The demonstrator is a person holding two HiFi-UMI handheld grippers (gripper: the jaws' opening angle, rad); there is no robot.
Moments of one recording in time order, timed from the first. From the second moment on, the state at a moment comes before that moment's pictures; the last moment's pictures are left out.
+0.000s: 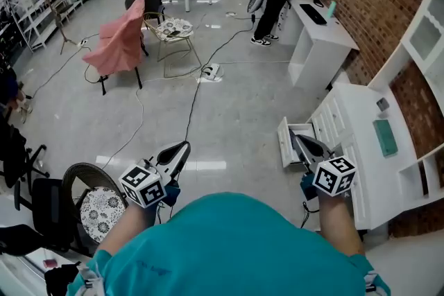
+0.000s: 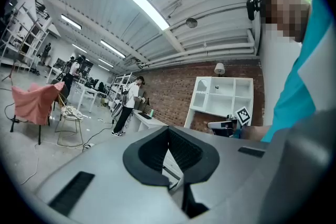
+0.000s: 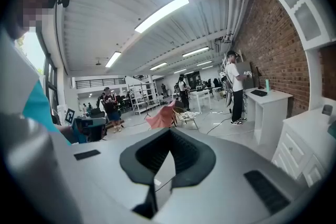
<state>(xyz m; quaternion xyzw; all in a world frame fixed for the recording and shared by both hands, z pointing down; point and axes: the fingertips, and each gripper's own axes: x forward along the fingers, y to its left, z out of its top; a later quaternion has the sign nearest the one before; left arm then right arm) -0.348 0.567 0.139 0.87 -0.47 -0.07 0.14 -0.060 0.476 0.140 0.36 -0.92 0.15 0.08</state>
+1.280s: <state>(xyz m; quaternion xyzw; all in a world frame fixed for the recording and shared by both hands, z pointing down) -0.175 0.475 0.142 0.90 -0.41 -0.08 0.15 0.074 0.425 0.148 0.36 -0.92 0.13 0.10</state>
